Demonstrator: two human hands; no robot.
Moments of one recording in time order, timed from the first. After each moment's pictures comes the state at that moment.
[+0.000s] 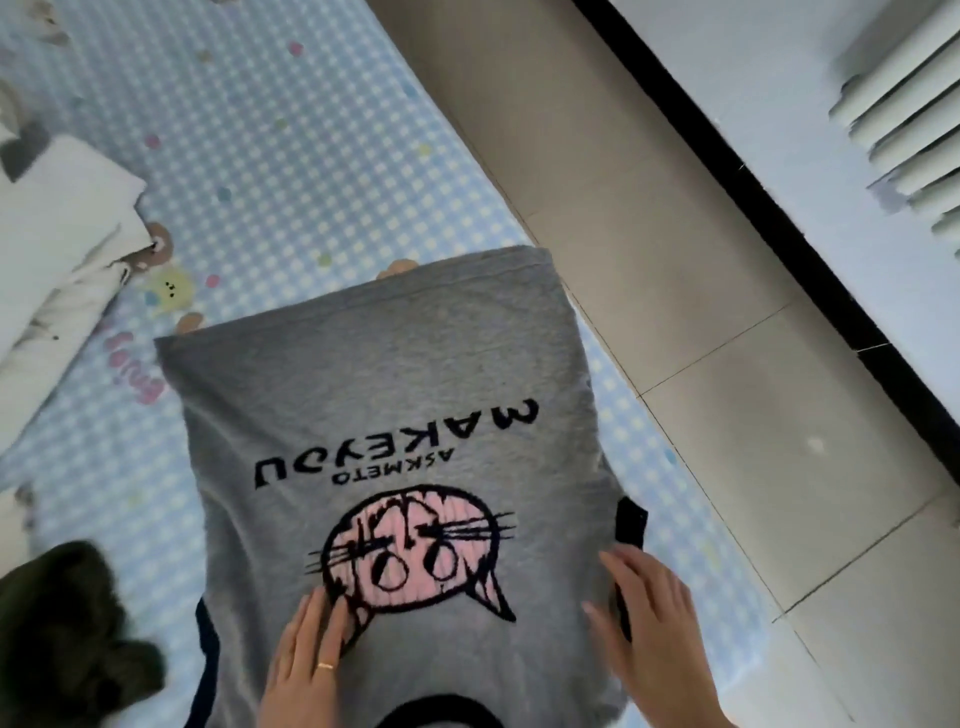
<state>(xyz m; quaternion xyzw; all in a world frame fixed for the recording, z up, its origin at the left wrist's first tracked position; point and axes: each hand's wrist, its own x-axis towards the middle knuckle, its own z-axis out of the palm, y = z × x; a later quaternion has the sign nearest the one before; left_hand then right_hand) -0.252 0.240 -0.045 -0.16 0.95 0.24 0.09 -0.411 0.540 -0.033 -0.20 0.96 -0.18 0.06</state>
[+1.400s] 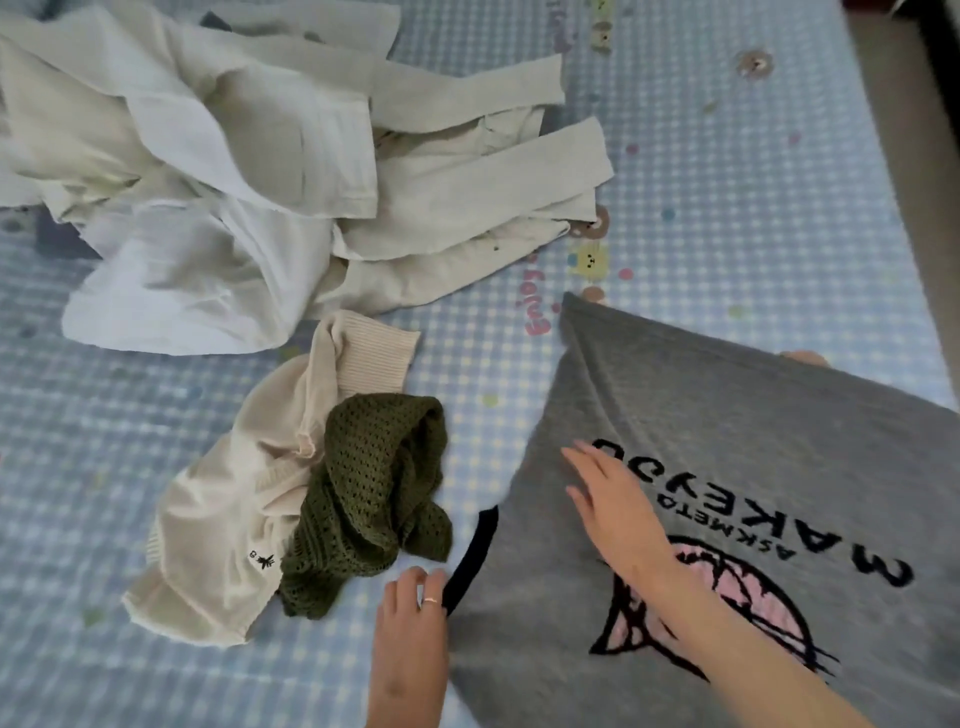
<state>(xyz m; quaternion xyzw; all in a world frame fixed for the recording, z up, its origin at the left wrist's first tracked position) -0.143 0.140 -0.048 -0.48 0.83 0.25 0.12 -0.394 0.179 -0.067 -0.52 0.81 -0.14 0.22</state>
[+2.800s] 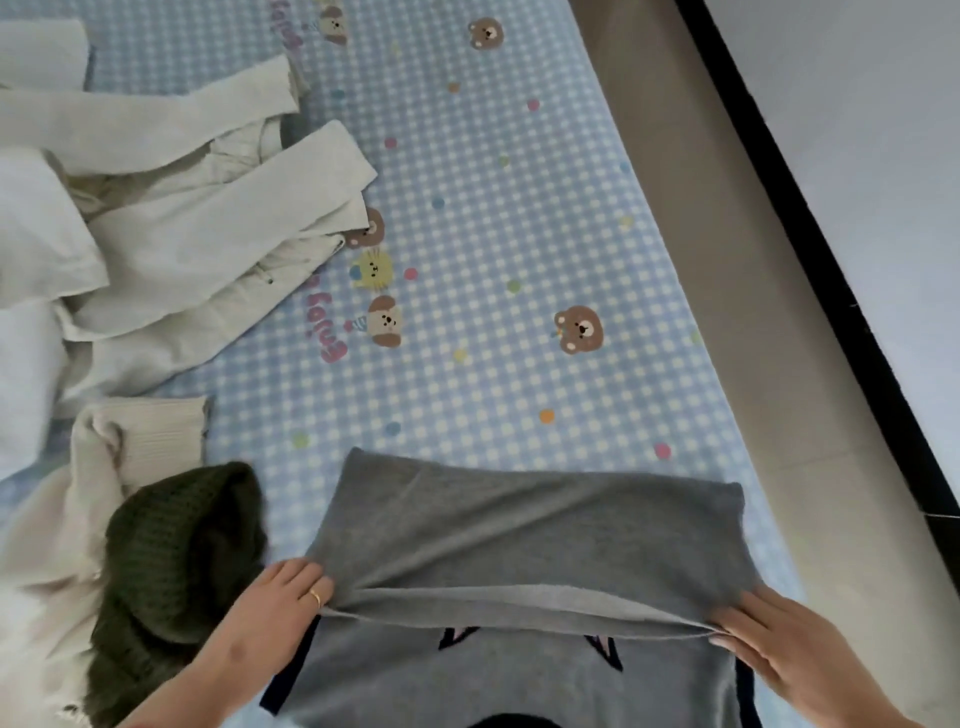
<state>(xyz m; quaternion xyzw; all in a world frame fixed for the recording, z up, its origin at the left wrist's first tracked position) -0.208 0.063 -0.045 0.01 0.99 0.09 0.09 -0.513 0.501 0.021 -0.55 0.83 -0.04 0.07</state>
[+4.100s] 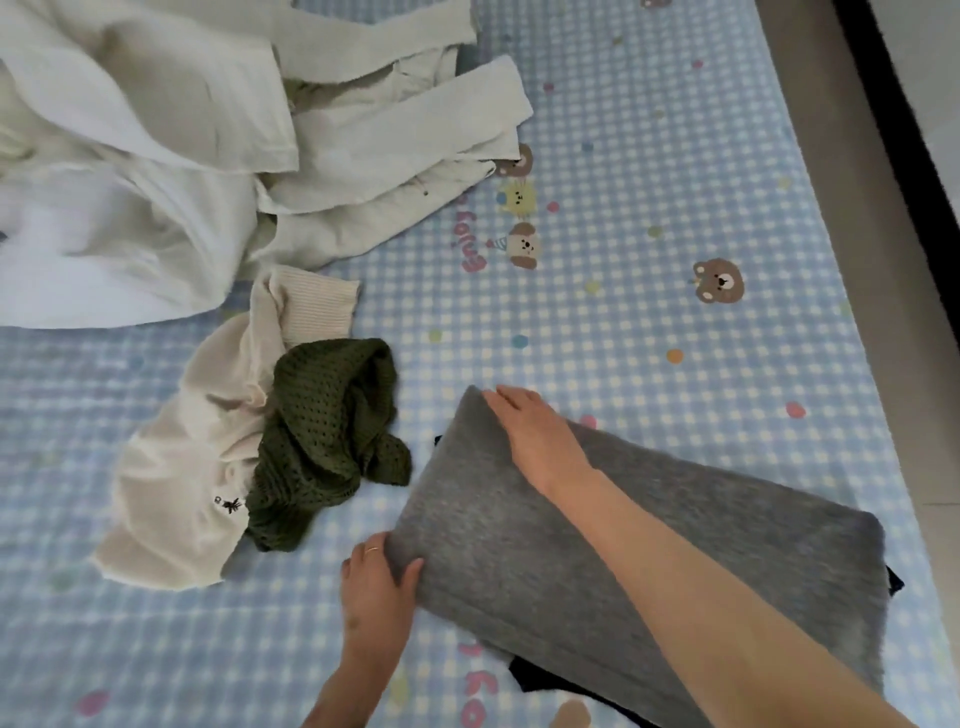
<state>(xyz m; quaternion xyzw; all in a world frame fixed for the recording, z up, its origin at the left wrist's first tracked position) -0.118 0.172 -0.060 -0.62 0.70 0.34 0.11 -0.360 0.184 -0.044 -0.52 0.81 -0.06 0.27</state>
